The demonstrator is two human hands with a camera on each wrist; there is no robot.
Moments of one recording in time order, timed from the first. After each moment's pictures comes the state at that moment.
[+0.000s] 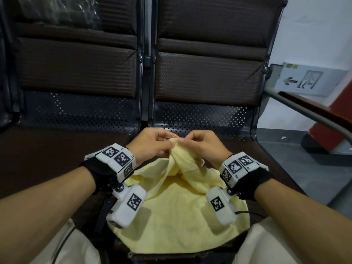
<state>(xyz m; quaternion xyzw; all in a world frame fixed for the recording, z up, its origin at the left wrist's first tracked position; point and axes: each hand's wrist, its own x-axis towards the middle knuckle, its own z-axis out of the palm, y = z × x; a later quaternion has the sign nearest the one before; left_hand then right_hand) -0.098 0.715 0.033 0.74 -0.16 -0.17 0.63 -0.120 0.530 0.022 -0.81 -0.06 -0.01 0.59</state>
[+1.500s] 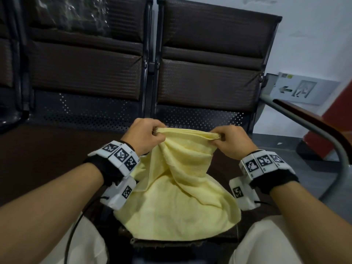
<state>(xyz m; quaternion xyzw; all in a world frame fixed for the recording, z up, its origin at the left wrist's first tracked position) -0.090 0.737 0.043 0.90 -0.22 0.13 0.36 -0.139 0.472 0.060 -0.98 -0.06 -0.12 0.17</state>
